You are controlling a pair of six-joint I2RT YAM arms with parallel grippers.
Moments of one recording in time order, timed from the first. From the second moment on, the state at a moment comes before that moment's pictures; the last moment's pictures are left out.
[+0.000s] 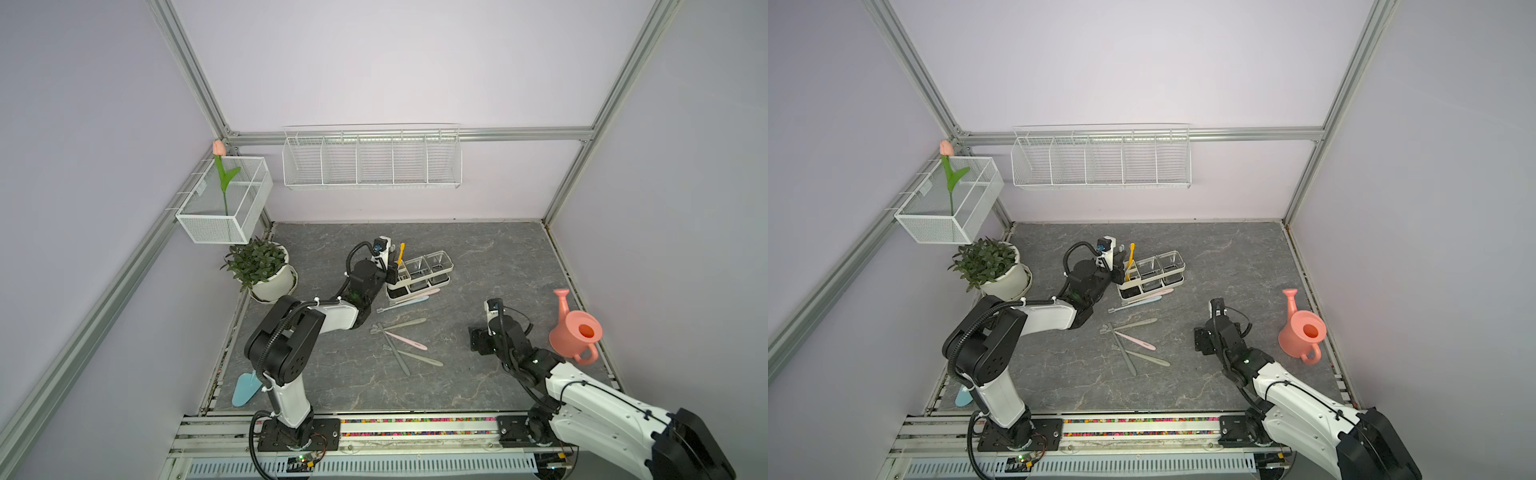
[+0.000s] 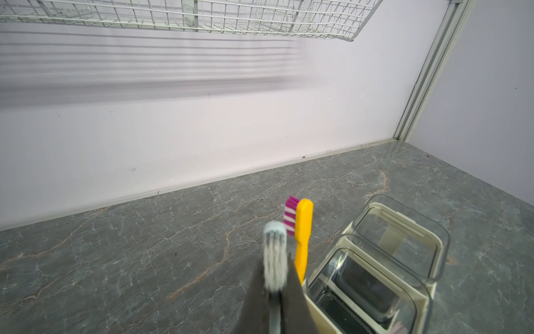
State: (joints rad) left arm -0.58 1.79 0.85 0.86 -0.06 -0.05; right arm 0.62 0.93 0.33 -0.16 0.33 0.34
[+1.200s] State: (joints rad) left arm -0.58 1.83 0.83 0.94 -0.07 -0.10; right arm 0.62 0.91 0.33 -0.16 0.33 0.34
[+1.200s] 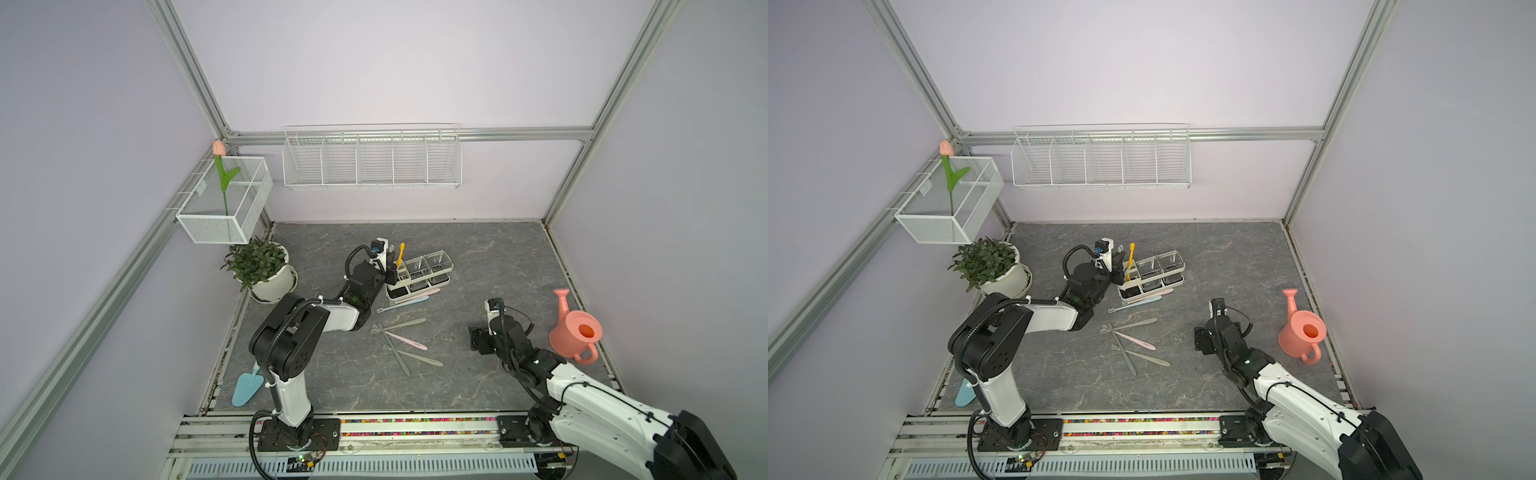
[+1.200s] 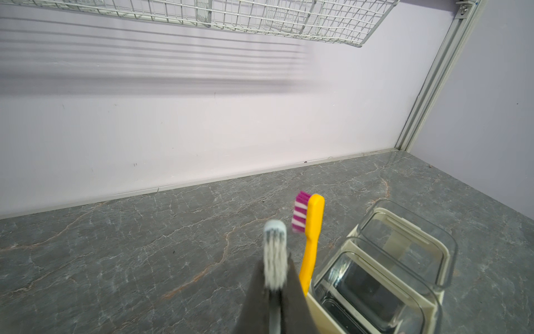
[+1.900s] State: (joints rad) left arm -0.58 1.83 0.83 0.93 -0.06 -0.10; right arm 0.62 0.91 0.33 -0.16 0.33 0.34
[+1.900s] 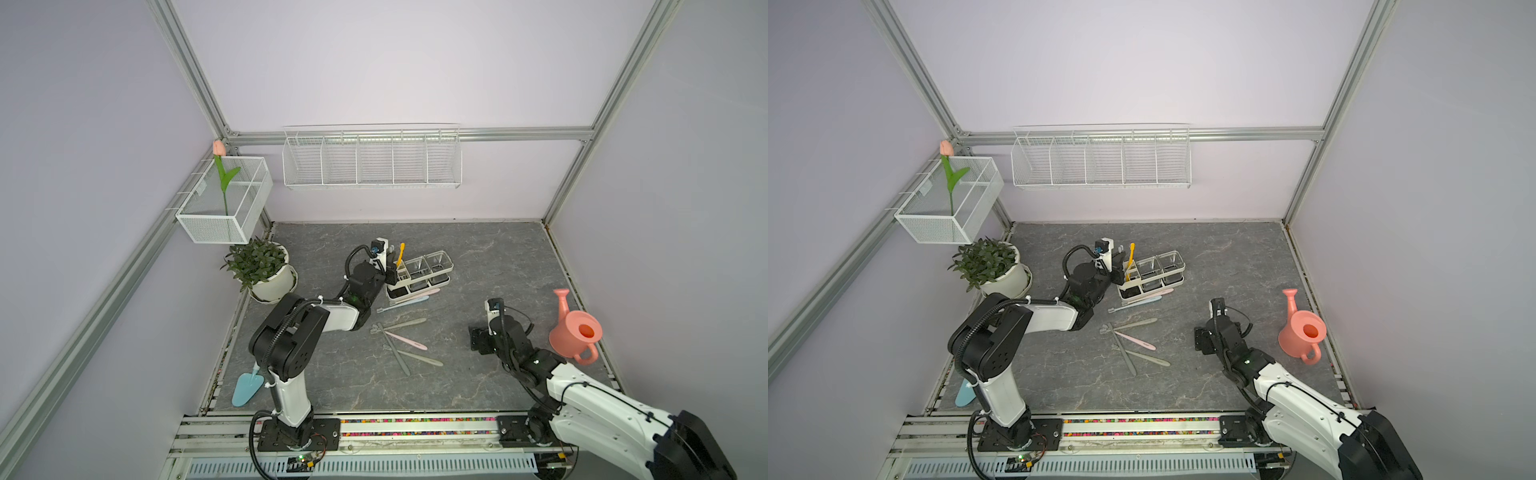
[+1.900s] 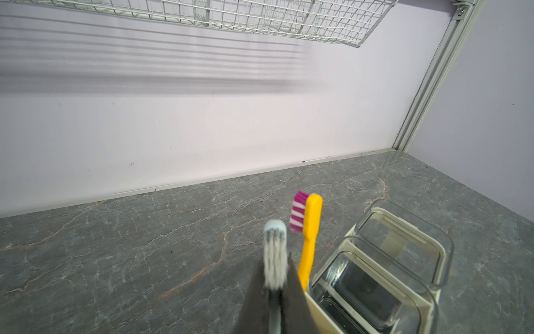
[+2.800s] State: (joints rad) left arm -0.58 1.83 0.83 0.85 -0.05 -0.09; right arm 0.62 0.91 0.33 -0.16 0.33 0.34
